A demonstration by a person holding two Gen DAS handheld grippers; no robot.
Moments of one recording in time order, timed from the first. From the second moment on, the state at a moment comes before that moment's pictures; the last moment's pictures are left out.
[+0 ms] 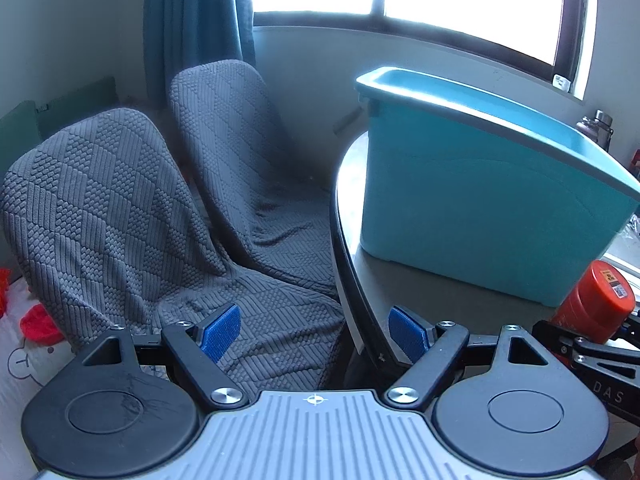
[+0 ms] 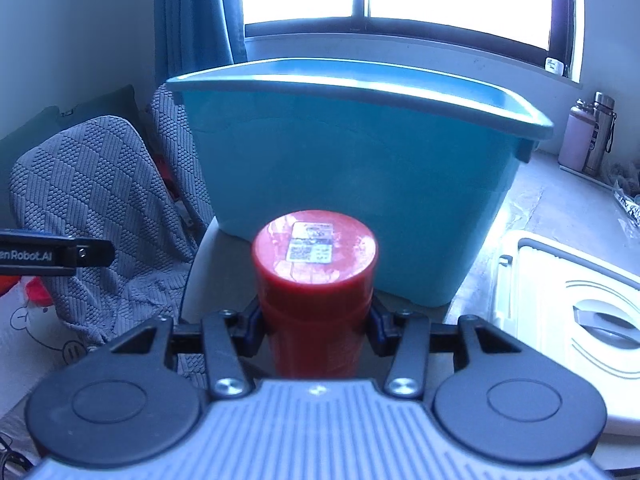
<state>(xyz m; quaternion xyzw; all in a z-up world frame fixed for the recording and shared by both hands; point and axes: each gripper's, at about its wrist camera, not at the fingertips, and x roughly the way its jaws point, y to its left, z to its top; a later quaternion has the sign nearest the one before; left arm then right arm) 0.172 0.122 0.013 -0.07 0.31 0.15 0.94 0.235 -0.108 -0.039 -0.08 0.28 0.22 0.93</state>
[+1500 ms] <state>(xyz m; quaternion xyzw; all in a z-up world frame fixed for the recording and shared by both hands) 0.260 0.091 0.156 -0.02 0.26 0.06 0.96 0.276 -0.125 0.099 -0.04 0.19 0.18 0.96</state>
